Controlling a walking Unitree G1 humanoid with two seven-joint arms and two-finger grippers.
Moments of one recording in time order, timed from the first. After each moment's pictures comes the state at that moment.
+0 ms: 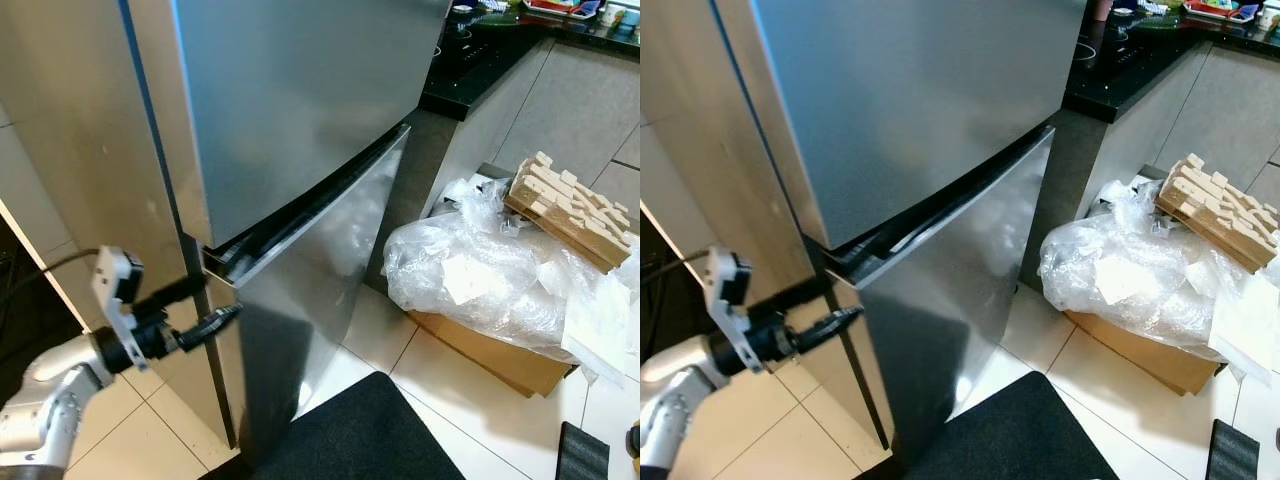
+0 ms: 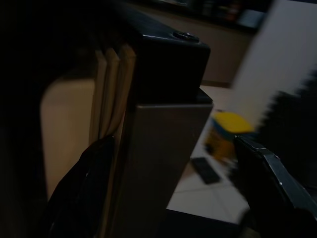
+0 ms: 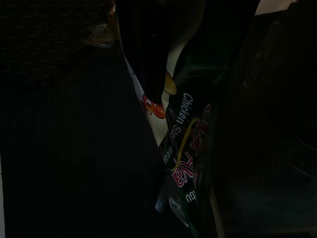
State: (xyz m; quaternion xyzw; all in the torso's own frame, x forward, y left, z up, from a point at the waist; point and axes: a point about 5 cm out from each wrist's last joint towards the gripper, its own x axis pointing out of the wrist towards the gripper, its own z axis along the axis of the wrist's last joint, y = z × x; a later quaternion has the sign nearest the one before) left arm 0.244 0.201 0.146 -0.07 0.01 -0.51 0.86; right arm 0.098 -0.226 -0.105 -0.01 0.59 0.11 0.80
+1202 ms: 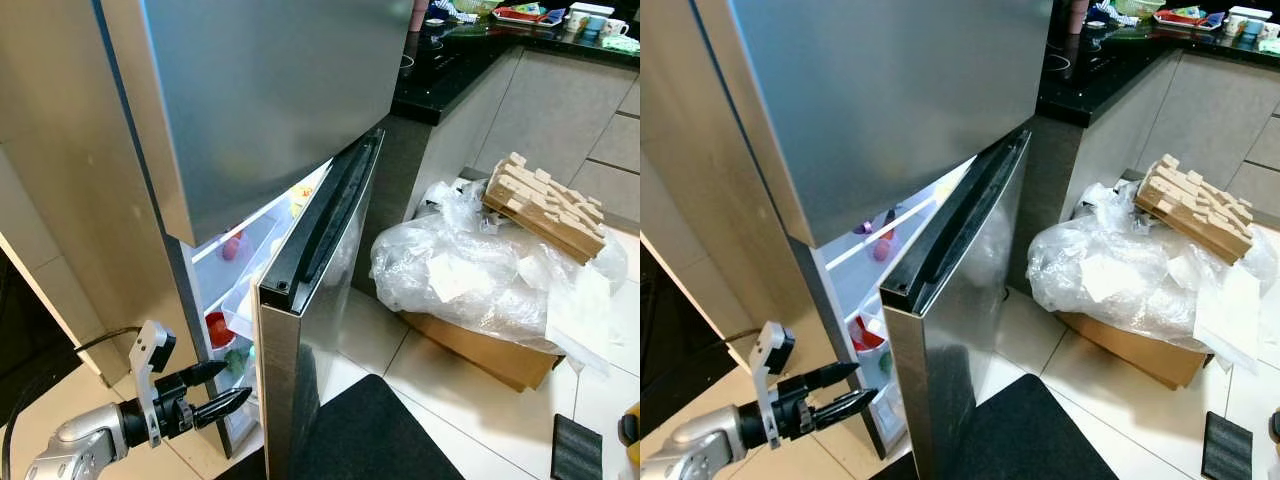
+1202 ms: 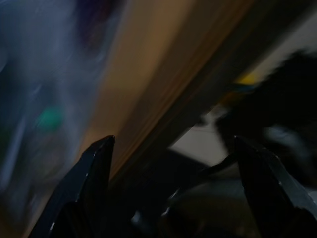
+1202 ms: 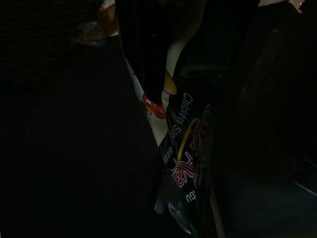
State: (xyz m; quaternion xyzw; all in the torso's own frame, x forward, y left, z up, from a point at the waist) left arm 0.211 0.229 0.043 -0.12 0.21 -0.40 0.88; right arm 0.094 -0.225 -0.106 -0.01 0.59 0.11 0.80
